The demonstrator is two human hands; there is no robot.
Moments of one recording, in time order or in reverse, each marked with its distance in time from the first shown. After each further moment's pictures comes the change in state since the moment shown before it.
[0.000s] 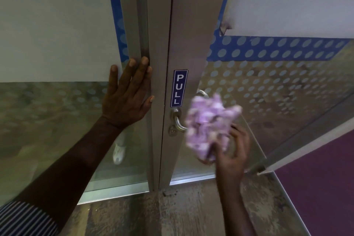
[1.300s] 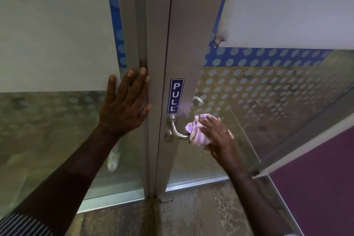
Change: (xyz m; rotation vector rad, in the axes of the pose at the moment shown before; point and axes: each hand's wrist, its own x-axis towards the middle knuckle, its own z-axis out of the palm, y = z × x) left_hand -0.005 -0.002 0.006 0.022 0.012 0.022; right_hand 0.062 0.083 0.000 -0.359 -0.650 -0.513
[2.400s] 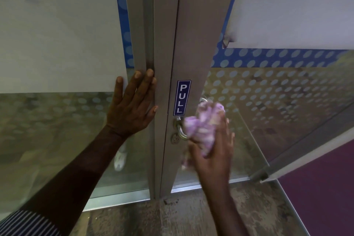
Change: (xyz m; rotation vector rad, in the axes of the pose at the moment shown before) left_hand 0.002 0.001 -0.002 0.005 -0.024 -0.003; right_hand 0.019 -0.139 -0.004 0.307 0.283 0.592
